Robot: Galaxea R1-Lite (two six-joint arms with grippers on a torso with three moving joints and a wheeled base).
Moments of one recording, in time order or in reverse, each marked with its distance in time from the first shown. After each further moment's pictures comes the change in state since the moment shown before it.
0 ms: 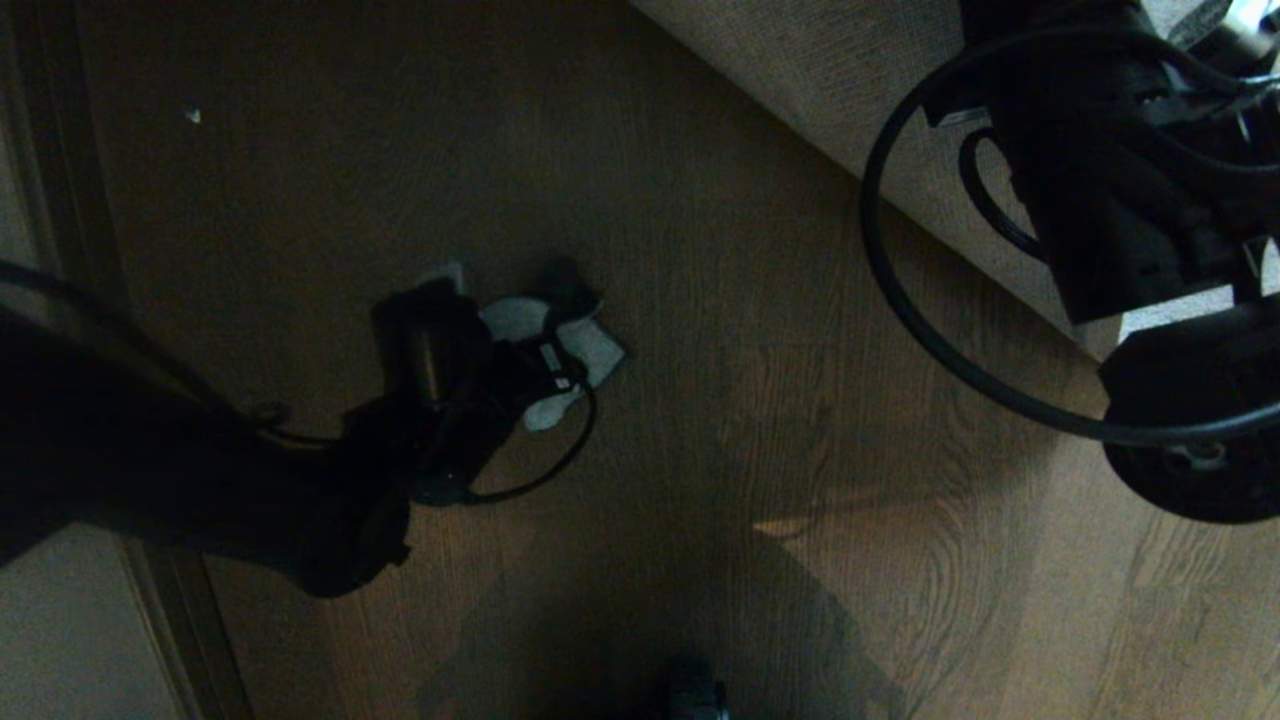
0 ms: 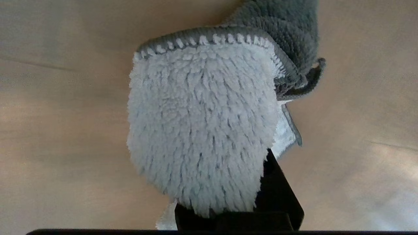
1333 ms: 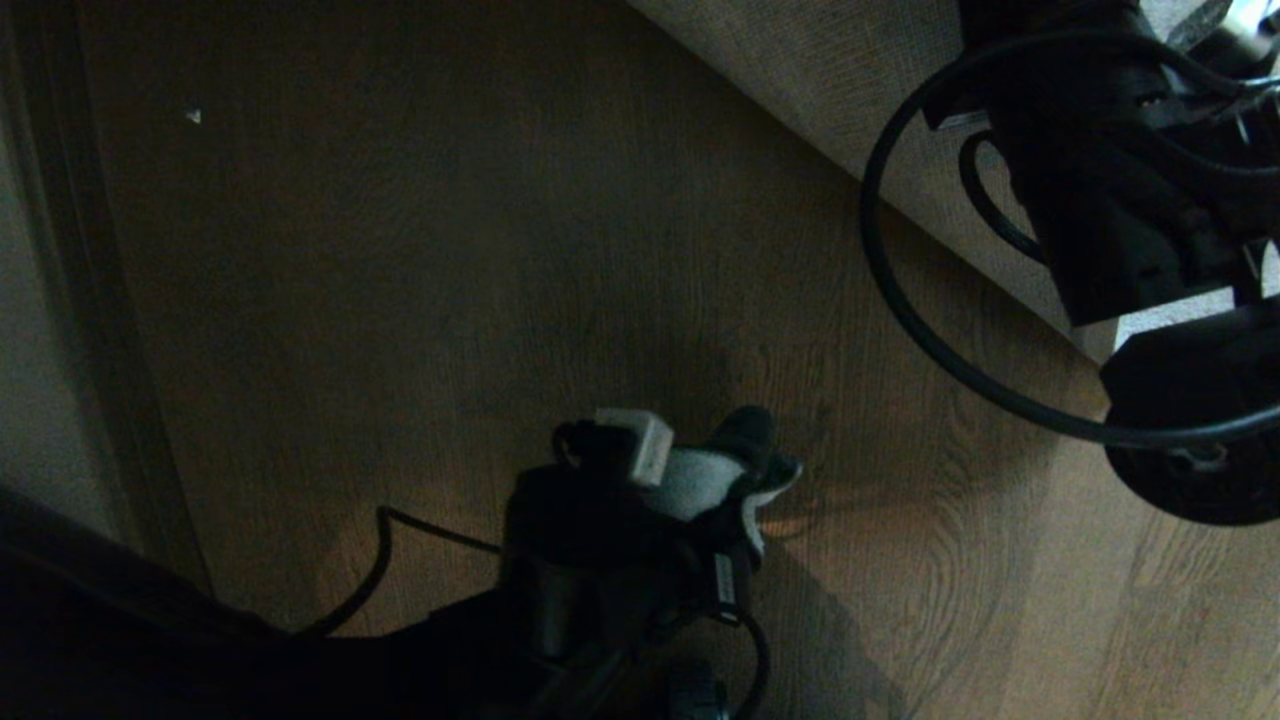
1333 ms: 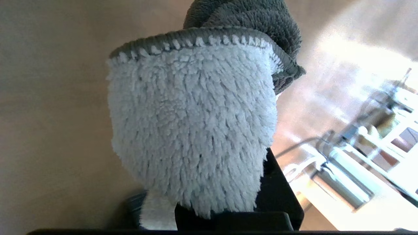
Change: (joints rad) left arm -0.503 -0.027 0.174 0.000 -0.010 0.000; right arm 0.001 -0.002 0.005 0.002 0.000 -0.004
